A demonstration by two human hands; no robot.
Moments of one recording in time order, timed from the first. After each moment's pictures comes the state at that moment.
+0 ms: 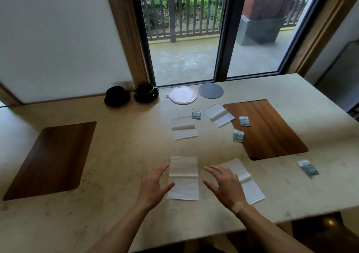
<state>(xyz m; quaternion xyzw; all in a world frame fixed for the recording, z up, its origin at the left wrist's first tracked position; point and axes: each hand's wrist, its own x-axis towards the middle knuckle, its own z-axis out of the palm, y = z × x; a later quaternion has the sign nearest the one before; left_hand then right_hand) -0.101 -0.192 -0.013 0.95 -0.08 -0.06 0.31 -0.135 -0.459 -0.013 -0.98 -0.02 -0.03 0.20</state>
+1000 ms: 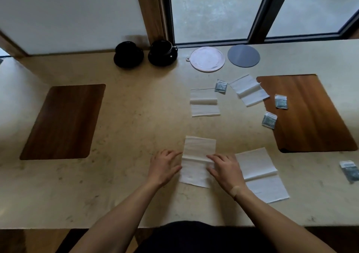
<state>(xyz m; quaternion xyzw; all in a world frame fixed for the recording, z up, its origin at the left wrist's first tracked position) -0.064 -0.183 -0.063 0.96 -0.04 -0.15 0.22 -0.083 -0.431 -0.068 -0.97 -0.06 0.10 0.22</state>
